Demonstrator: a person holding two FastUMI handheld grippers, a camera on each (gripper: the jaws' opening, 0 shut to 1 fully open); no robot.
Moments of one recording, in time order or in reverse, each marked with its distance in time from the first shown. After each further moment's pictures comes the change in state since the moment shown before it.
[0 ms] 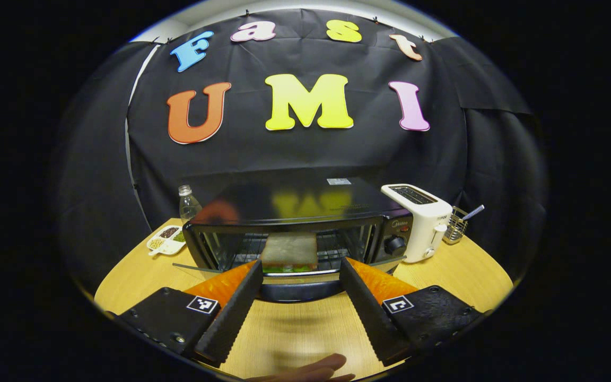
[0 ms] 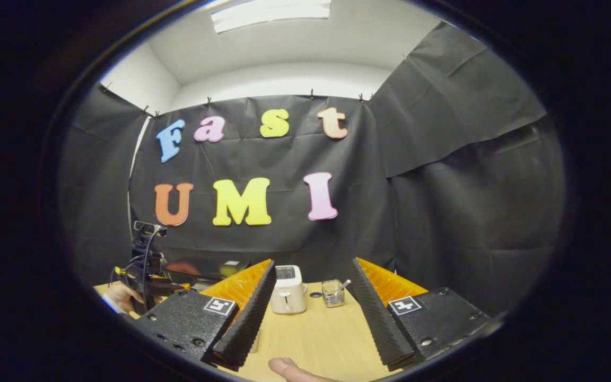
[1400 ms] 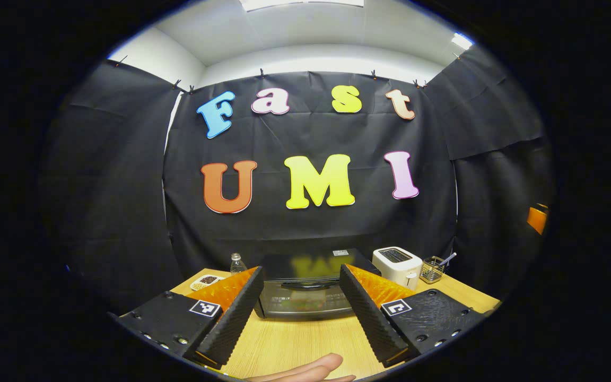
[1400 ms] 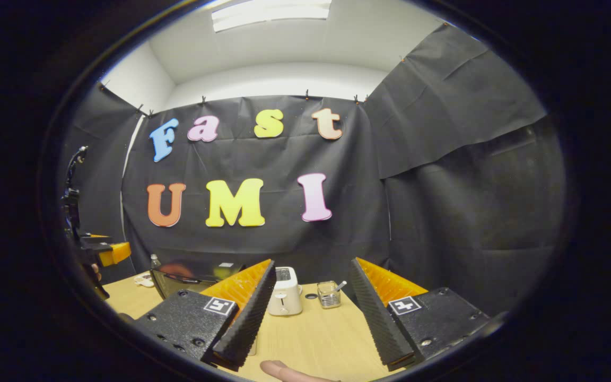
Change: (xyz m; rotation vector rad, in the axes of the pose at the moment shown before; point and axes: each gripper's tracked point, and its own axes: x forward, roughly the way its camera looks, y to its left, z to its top) left arm -0.199 0.020 0.098 0.000 -0.299 0.073; right arm 0.002 0.009 0.008 0.003 -0.011 -0.037
